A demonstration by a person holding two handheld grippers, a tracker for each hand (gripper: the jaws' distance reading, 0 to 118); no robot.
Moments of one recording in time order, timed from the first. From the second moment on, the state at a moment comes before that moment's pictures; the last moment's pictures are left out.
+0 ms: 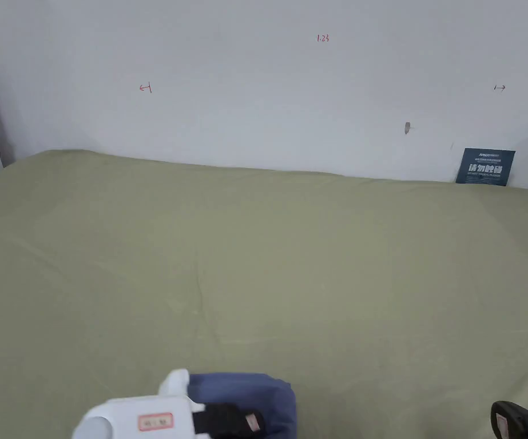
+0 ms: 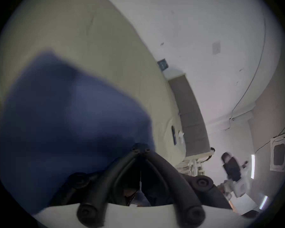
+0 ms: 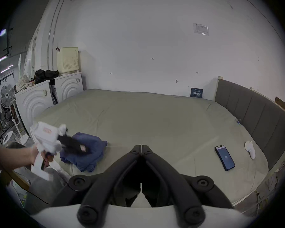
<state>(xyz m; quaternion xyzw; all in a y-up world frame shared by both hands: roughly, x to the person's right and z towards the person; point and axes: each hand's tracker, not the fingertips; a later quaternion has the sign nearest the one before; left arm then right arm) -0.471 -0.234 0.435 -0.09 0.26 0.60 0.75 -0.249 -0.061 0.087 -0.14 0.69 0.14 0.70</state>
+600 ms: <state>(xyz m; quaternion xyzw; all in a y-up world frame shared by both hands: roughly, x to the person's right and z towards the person) -0.465 -0.117 0.569 -0.07 0.42 0.46 0.78 -0.374 -0.120 0.125 -0.32 0.84 0.04 0.43</state>
